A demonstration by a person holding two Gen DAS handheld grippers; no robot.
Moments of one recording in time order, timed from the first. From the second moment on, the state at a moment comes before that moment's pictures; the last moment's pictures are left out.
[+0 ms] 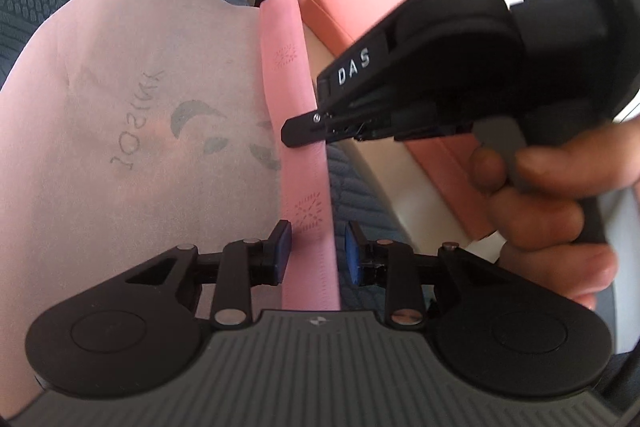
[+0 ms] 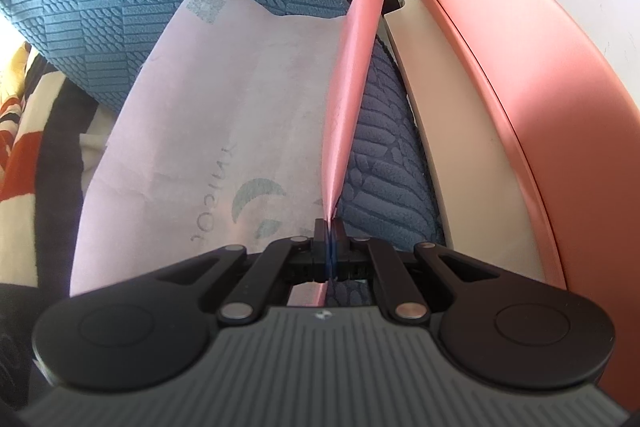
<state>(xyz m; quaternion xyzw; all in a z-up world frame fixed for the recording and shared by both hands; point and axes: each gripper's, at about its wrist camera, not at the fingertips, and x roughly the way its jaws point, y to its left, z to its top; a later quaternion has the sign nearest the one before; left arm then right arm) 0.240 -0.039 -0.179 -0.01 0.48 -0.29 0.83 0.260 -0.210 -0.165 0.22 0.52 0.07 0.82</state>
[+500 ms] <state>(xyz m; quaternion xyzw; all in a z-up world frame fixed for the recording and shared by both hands) 0.269 0.026 -0.198 -0.26 0.53 -0.25 0.77 0.258 -0.209 -0.148 0.21 0.47 0.07 0.85</state>
